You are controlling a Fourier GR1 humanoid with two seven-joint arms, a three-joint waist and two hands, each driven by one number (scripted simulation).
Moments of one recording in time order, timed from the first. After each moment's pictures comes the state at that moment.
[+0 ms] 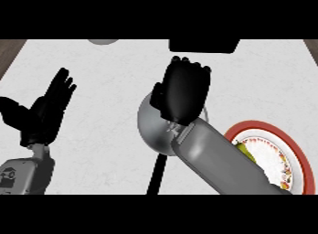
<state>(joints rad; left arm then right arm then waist) -0.21 0.18 0.05 -1.55 0.12 0.07 0.24 -0.82 -0.01 0.55 -1.36 1.34 0.04 1.19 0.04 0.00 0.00</state>
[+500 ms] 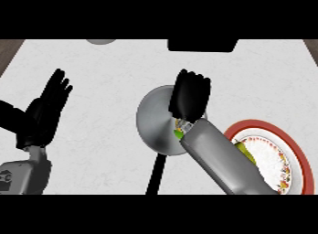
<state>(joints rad) -0.20 0.18 0.07 -1.56 0.12 0.07 0.23 -0.74 -0.01 0.53 -1.11 1.28 -0.23 1.09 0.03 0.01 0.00</state>
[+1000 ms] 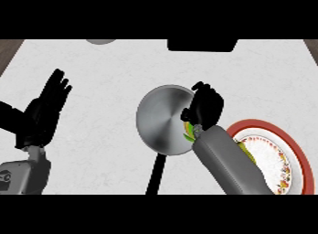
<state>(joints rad) -0.20 0.18 0.08 -1.55 0.13 0.06 0.22 -0.63 -0.01 0.43 -0.97 1.10 -0.44 1.03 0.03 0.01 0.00</state>
